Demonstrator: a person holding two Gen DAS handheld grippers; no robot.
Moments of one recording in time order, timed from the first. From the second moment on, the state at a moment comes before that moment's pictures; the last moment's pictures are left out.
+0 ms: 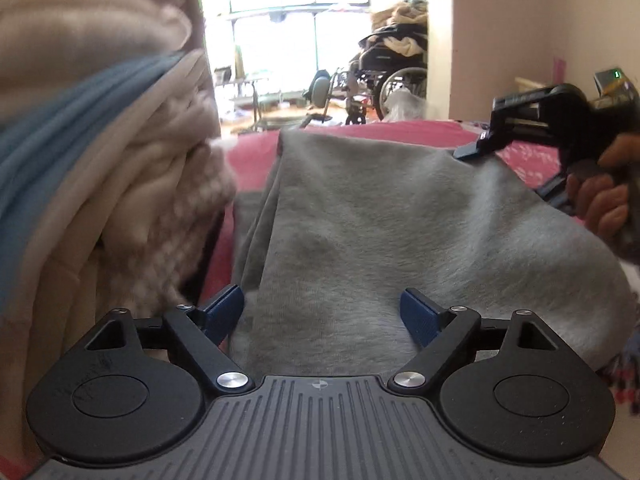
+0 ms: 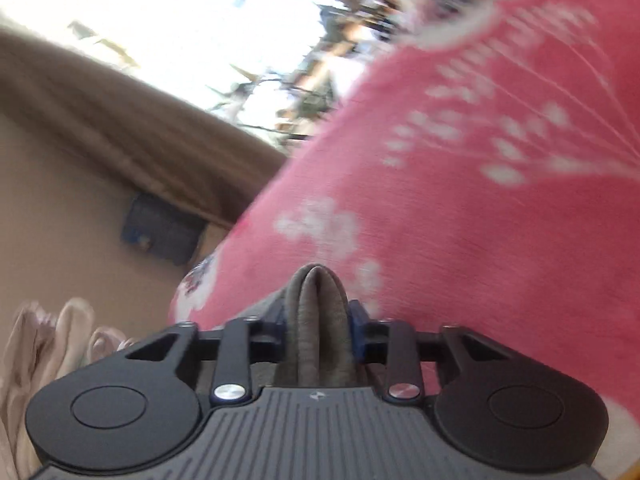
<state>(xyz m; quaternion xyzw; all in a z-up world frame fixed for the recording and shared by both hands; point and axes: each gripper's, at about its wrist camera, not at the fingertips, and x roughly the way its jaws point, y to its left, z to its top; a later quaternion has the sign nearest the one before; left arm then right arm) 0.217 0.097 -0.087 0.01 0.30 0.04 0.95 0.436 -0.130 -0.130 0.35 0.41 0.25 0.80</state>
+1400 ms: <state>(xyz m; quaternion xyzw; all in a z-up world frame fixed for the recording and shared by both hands) 0.202 0.107 -0.082 -0.03 0.30 0.11 0.95 0.344 -0.088 -0.074 0.00 0.38 0.31 0.87</state>
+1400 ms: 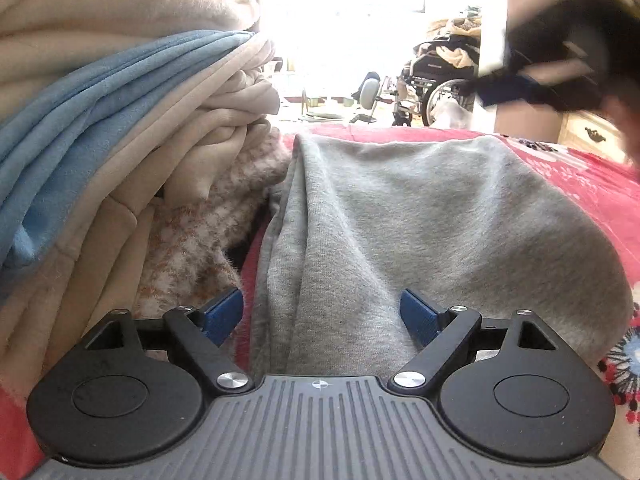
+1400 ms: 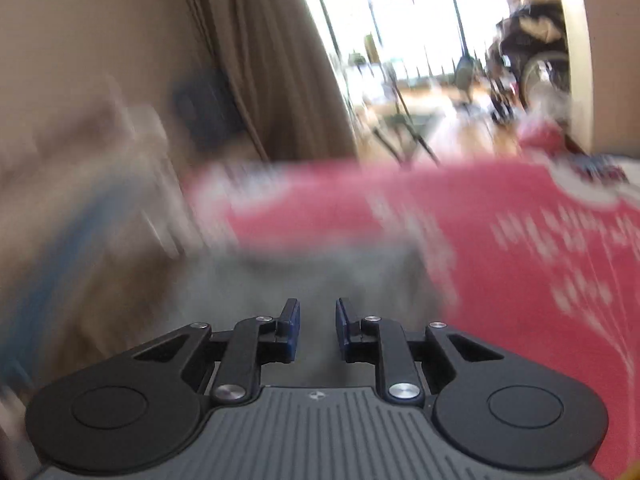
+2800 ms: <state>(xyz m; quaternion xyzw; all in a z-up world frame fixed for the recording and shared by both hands) 0.044 0.062 0.025 -0.01 0.29 0.06 0.96 0.059 -0.151 -0.006 -0.06 0.41 0.21 0.88</state>
